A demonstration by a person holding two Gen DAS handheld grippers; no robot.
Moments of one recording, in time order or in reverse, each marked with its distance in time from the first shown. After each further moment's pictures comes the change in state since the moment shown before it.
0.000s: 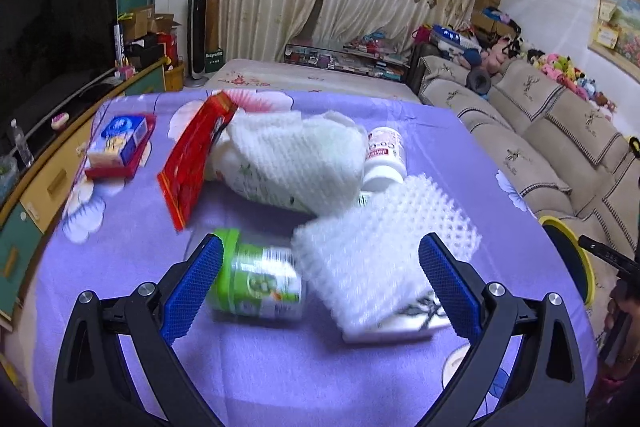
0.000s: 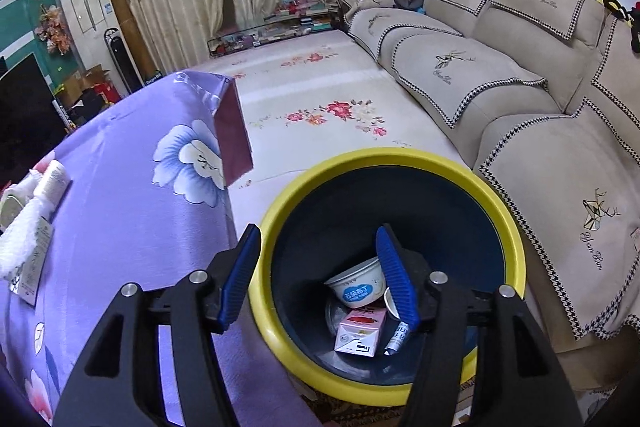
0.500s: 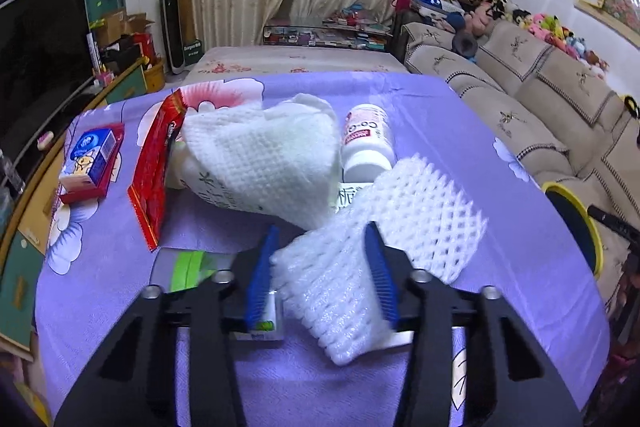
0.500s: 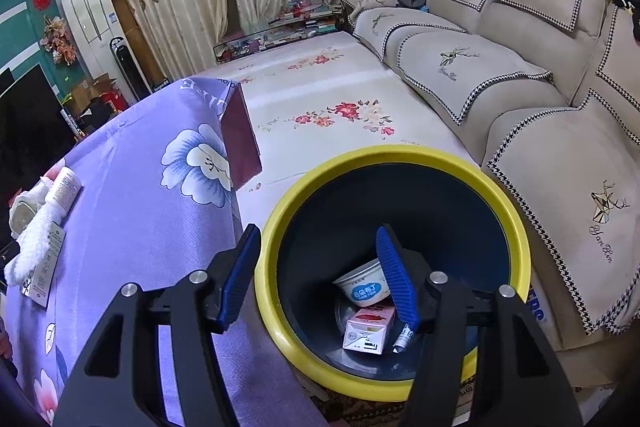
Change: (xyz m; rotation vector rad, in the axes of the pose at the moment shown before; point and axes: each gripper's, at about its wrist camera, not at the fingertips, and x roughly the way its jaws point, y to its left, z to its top) left arm 0.025 -0.021 0.008 0.115 0.086 -0.022; right arm -0.005 -0.007 -0.003 0.026 -0.008 0.038
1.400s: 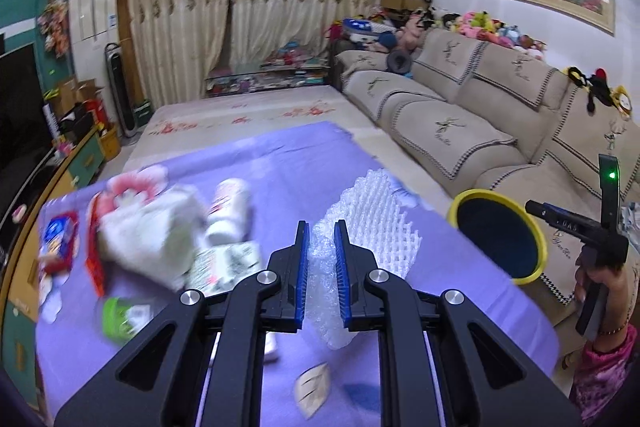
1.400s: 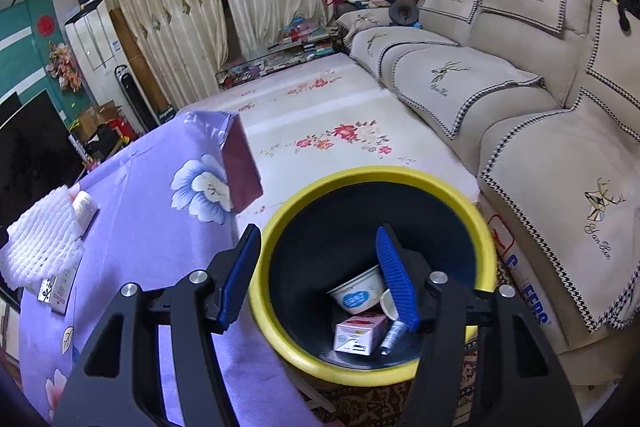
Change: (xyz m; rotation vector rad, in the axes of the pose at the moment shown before) left arm -0.077 -0.137 0.028 0.180 -0.140 -0.151; right arm -0.044 -0.030 -0.002 0.052 -0.092 0.022
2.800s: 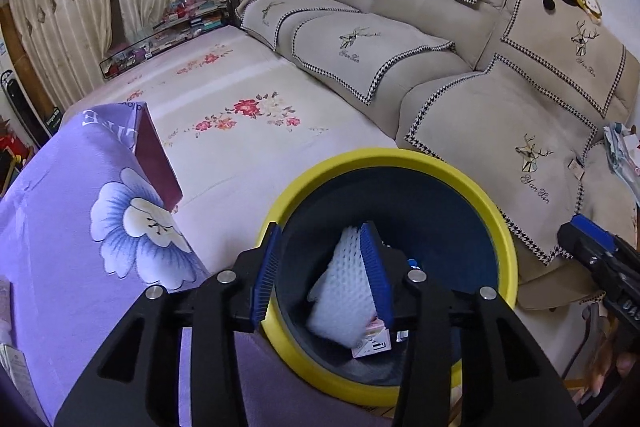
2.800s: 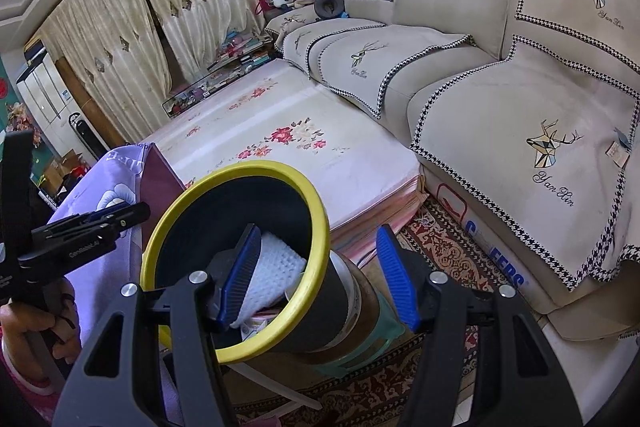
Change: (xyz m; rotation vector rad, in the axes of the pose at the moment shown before) left arm 0.222 -0.253 0.024 0.222 0.270 -0.183; right arm -0.022 -0.133 -0.024 0.204 -0.011 -0.104
